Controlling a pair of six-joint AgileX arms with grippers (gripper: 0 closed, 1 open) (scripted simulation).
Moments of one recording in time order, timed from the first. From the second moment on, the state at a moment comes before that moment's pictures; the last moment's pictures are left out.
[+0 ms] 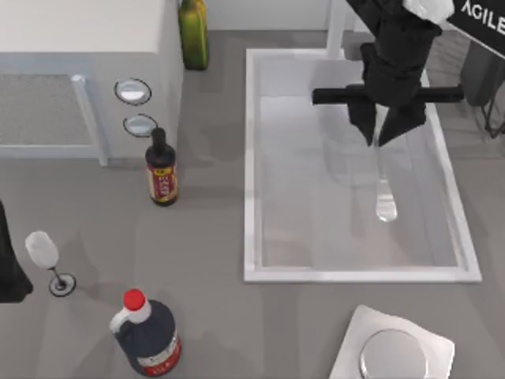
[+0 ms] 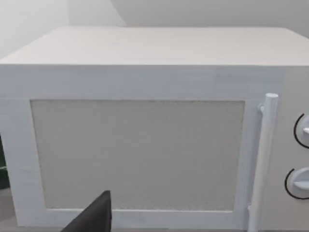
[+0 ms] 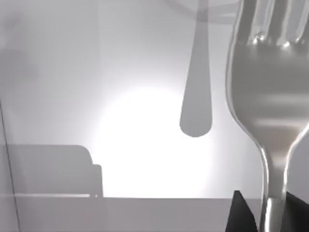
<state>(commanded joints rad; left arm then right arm) 0.00 0.00 0.00 0.00 0.00 0.00 0.37 2.40 2.18 -1.31 0.02 0.38</state>
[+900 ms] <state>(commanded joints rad) 0.00 0.00 0.00 0.00 0.00 0.00 0.00 1.84 1.64 -1.36 0.00 0.01</state>
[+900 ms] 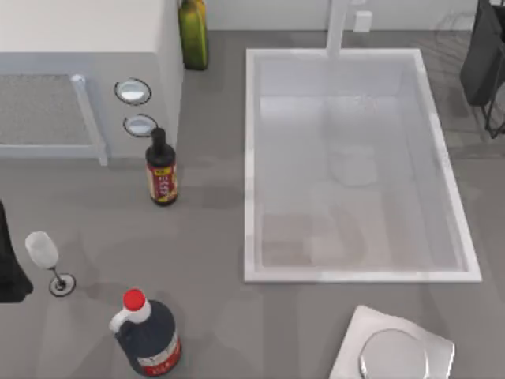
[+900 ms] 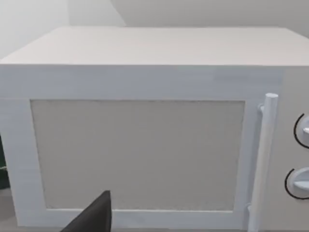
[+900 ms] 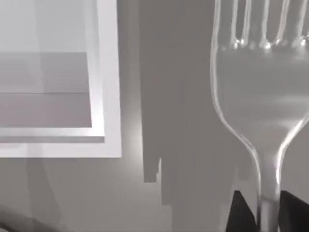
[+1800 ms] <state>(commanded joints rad) 0.00 0.00 0.00 0.00 0.00 0.00 -0.05 1.81 1.35 -1.09 0.00 -0.04</state>
